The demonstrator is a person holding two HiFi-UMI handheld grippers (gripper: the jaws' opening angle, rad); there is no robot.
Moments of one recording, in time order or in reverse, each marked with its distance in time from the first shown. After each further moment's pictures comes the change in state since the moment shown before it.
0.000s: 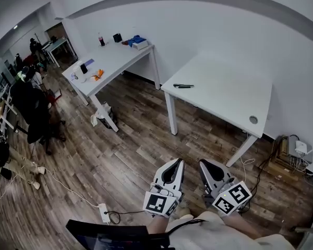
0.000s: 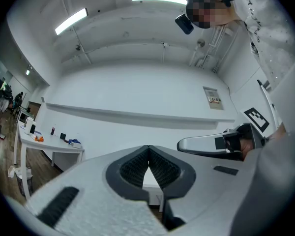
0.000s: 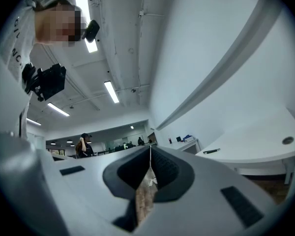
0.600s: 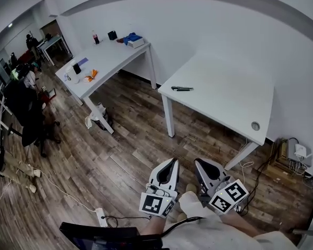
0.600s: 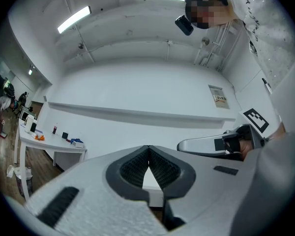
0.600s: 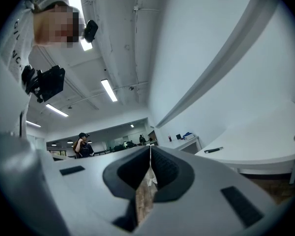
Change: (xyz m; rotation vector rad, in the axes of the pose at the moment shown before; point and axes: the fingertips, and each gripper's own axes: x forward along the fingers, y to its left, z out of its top) left arm 0.044 0.059 -0.017 -0.008 0.005 0.031; right arm 0.066 -0.041 -0.012 0.025 0.026 0.009
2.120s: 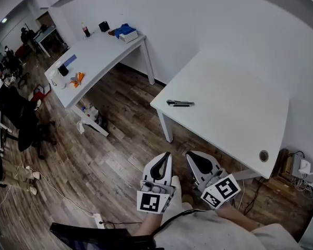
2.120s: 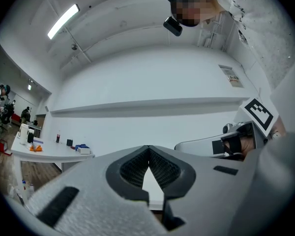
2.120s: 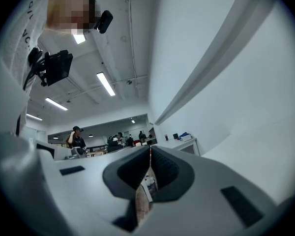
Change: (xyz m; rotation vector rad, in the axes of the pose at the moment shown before) left arm 0.211 0.116 -0.043 0.091 0.039 0.093; right arm 0.174 -0.185 0.012 -0.063 0.051 0.037
